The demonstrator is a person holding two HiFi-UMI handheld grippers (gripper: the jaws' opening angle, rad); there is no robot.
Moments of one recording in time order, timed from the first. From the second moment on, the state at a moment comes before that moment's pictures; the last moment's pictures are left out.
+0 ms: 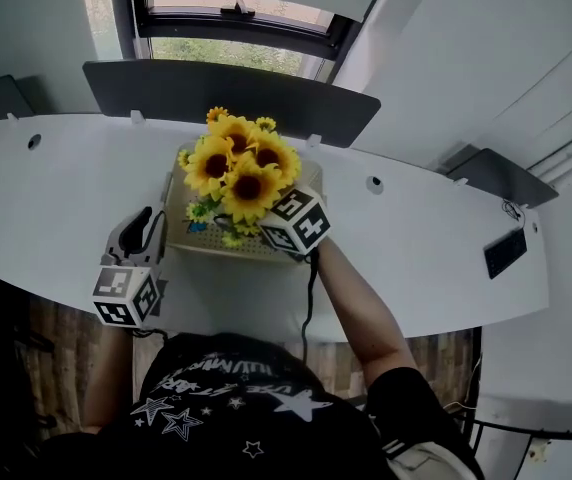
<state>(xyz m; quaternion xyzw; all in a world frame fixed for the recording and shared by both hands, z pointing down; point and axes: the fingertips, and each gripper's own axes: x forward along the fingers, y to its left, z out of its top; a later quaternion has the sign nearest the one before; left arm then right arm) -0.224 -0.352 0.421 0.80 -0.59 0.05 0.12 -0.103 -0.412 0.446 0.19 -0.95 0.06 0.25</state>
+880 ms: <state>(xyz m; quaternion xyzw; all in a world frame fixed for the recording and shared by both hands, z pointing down) -0.115 -0.254 0.427 0.81 -0.57 0.06 0.12 0.015 -0.301 0.447 0.23 -0.95 0.06 0.22</state>
